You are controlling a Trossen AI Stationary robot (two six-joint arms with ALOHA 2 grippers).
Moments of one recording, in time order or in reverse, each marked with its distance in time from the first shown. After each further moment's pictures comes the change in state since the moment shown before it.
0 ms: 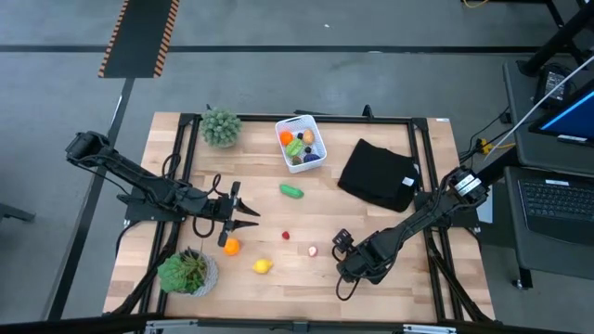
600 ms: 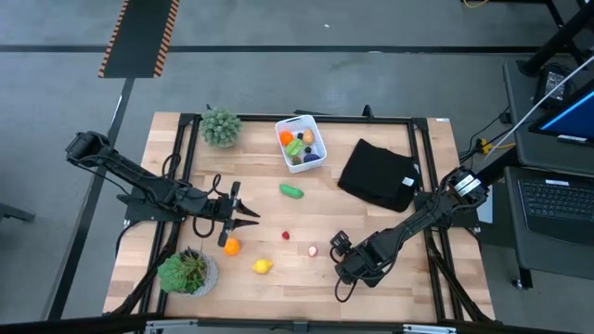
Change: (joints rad) left arm 0.000 0.000 0.000 0.000 0.000 0.000; right arm 0.006 0.002 0.005 0.062 -0.005 0.025
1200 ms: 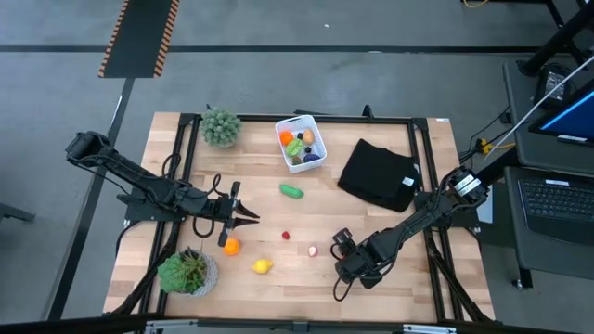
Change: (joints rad) left arm 0.000 0.000 0.000 0.000 0.000 0.000; right arm 0.000 -0.001 -0.001 -0.020 0.005 0.149
